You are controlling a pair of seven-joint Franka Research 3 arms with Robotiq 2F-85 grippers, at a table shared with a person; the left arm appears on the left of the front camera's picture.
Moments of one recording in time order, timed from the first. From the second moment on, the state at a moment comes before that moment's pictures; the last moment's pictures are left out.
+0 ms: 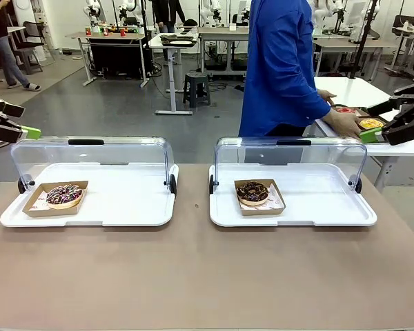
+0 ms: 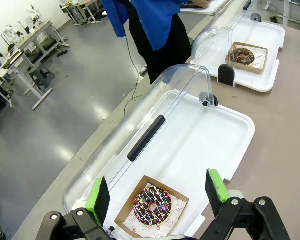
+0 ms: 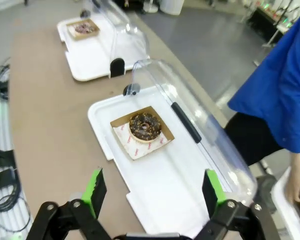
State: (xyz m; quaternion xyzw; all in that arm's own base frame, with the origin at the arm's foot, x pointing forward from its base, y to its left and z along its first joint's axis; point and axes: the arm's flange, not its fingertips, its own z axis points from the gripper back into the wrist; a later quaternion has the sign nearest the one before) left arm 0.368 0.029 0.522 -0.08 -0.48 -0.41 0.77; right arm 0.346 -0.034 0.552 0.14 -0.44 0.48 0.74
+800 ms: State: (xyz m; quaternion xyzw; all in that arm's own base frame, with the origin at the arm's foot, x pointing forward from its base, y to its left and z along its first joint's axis) left arm 0.368 0.029 0.522 -0.08 -0.48 -0.41 0.77; right arm 0.351 -0.031 0.555 0.13 -0.47 0.47 0.74
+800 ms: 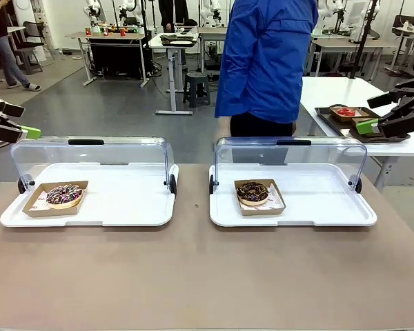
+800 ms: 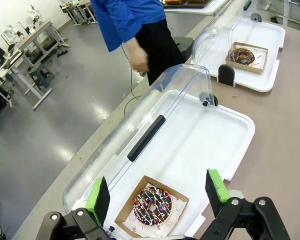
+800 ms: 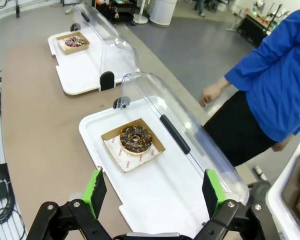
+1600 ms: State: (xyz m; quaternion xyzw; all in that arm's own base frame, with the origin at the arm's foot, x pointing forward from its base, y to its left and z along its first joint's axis) left arm 0.368 0.029 0.522 -0.08 -0.48 -0.41 0.77; right arm 0.349 -0.036 0.555 0.14 -0.47 0.46 0.74
